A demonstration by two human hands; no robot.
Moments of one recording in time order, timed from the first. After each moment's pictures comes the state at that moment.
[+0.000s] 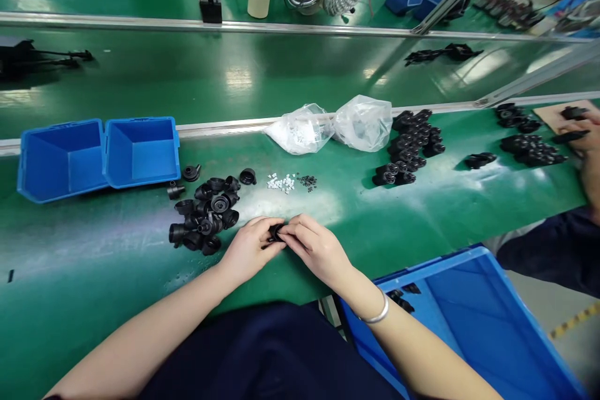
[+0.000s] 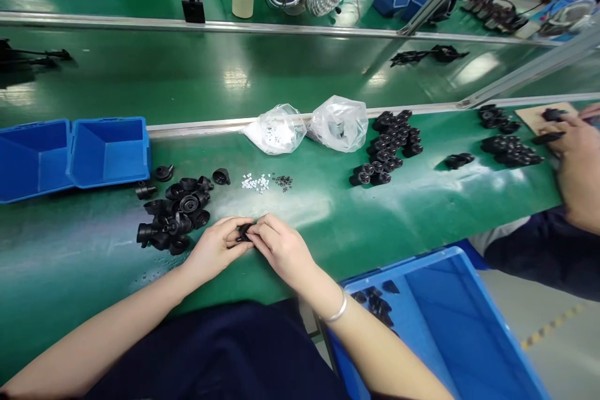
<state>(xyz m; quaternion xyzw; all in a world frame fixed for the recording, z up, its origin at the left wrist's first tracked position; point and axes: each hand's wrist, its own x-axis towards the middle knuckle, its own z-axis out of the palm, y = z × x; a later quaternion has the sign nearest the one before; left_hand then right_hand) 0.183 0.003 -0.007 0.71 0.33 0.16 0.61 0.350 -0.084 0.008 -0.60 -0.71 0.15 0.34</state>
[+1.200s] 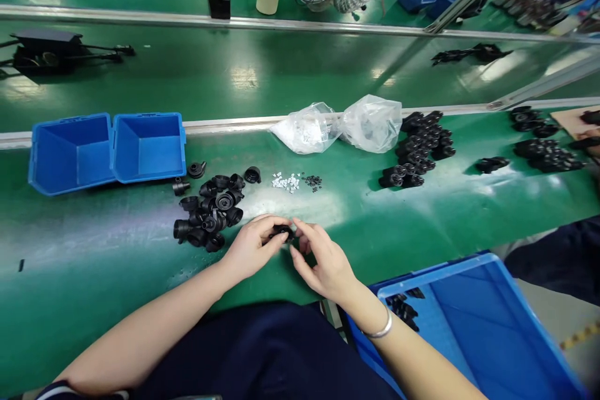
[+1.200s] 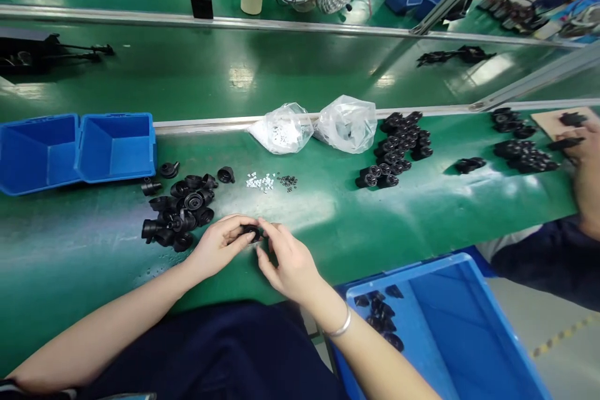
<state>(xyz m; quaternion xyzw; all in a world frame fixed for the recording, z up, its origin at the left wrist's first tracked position) 0.183 0.003 -0.009 0.67 0.29 0.20 0.66 0.342 -0.108 0.006 -0.63 -0.70 0.13 0.31</state>
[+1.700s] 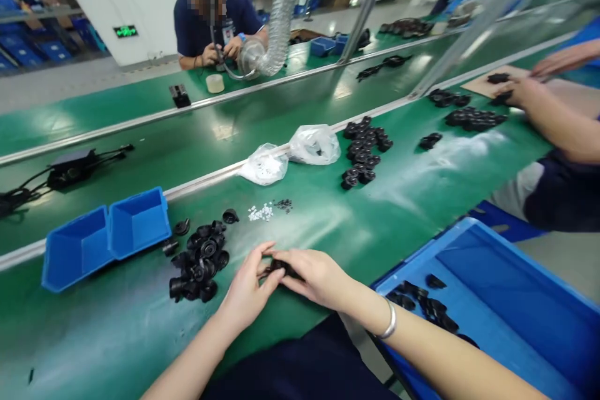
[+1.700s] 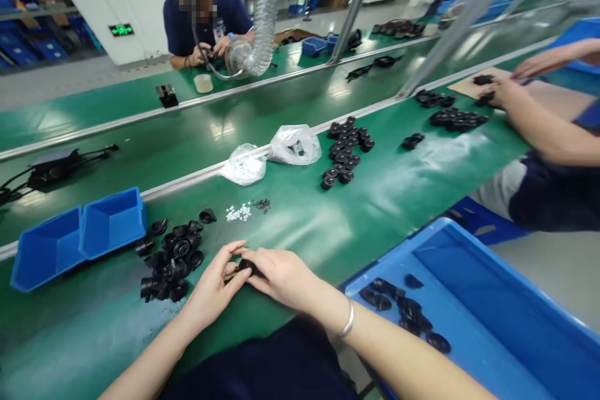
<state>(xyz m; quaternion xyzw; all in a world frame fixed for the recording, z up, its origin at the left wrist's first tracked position) 0.189 -0.003 0.020 0.72 0.27 0.11 0.63 0.362 -0.110 0.013 -0.61 -0.72 0.09 0.32</state>
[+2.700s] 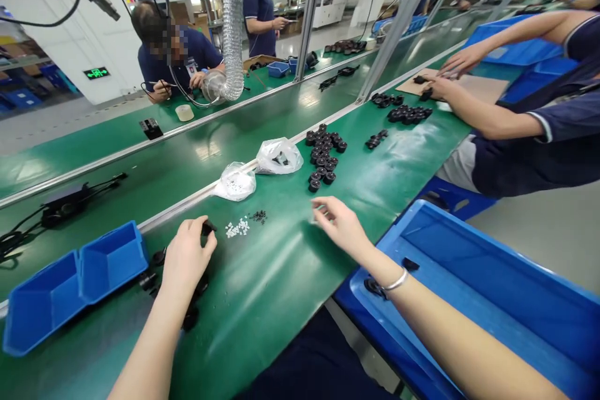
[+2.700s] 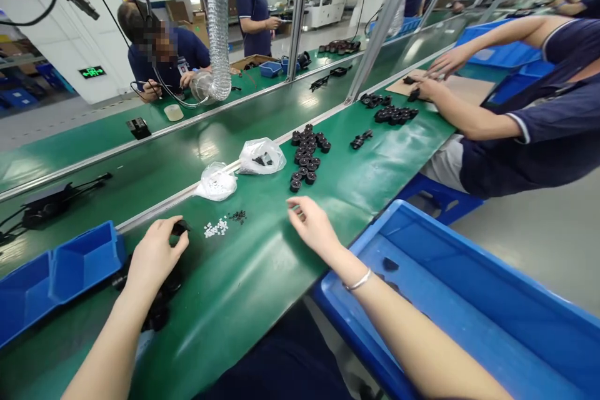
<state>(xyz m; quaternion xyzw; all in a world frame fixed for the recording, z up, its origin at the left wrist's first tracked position) 0.213 0.085 0.074 0.91 0.37 0.11 0.13 0.485 -0.138 0.005 -0.78 -0.44 0.02 0.45</state>
